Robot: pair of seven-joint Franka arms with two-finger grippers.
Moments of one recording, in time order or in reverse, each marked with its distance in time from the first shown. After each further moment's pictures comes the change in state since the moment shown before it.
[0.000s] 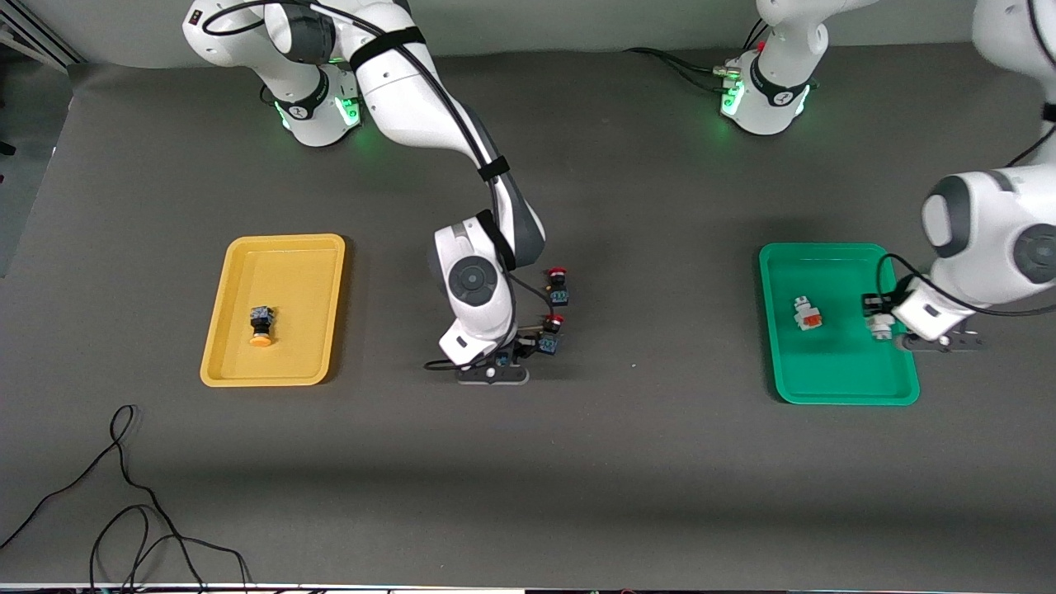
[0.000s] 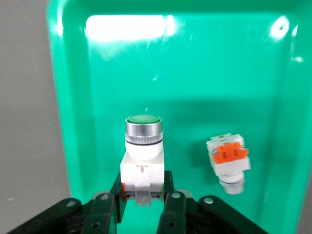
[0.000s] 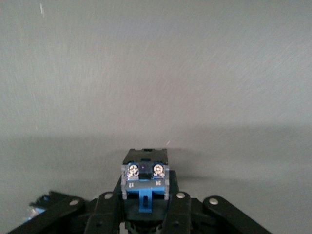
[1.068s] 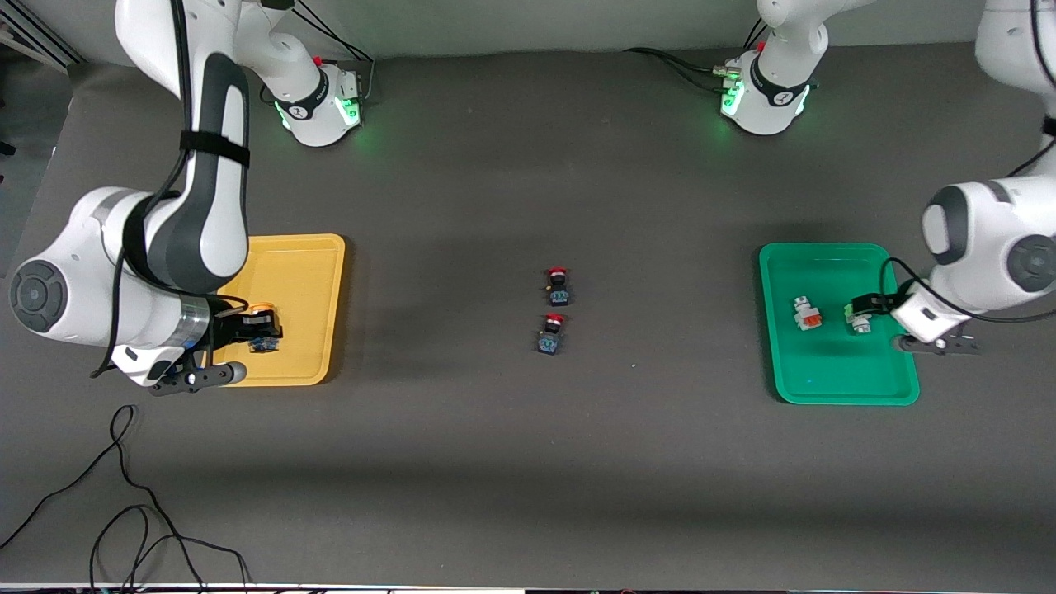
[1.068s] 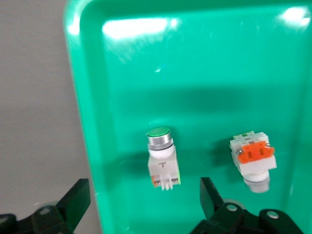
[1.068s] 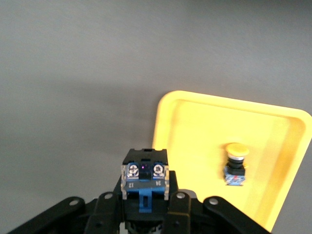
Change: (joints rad) left arm 0.023 0.028 -0.009 0.160 0.049 -0.181 0.053; right arm -0.103 -0.381 -0.483 -0.351 -0.004 -0.479 -0.835
